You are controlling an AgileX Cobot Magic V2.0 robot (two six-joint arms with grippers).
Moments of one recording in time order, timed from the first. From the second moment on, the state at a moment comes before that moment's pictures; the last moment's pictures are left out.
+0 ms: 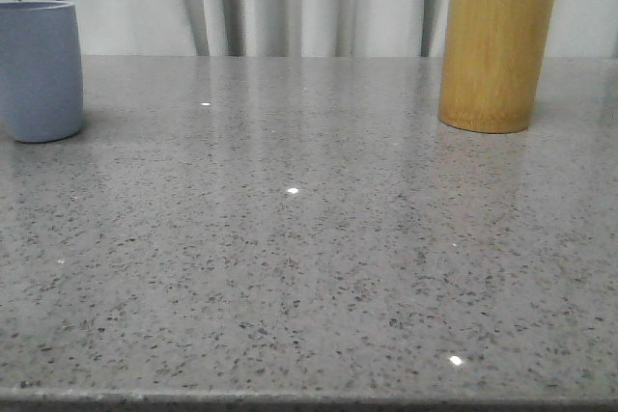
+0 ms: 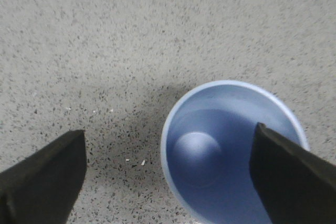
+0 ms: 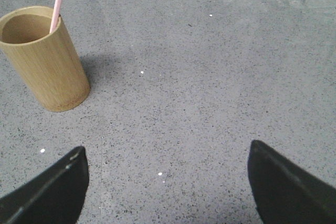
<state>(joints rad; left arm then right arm) -0.07 1.49 -1.30 -0.15 0.77 0.01 -0.03 0.54 -0.82 -0.09 0.83 0.22</state>
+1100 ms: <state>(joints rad) -0.26 1.58 -1.50 -0.19 0.85 0.02 -0.03 0.54 -0.82 -0.09 0.83 0.22</state>
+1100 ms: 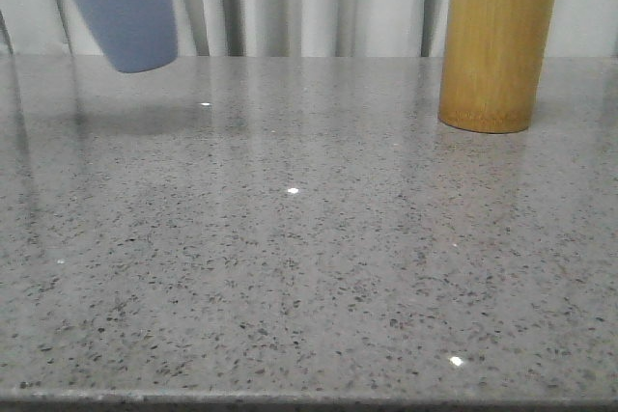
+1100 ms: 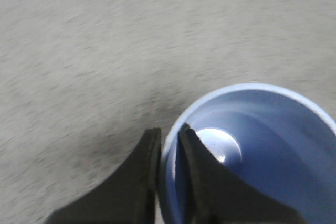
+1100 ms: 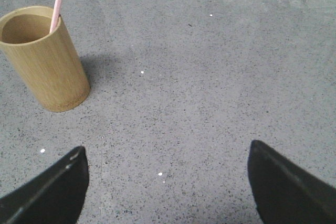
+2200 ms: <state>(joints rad) -0.47 1.83 -1.69 -0.12 0.90 0.02 -0.03 0.54 -0.82 -0.09 0.83 0.22</state>
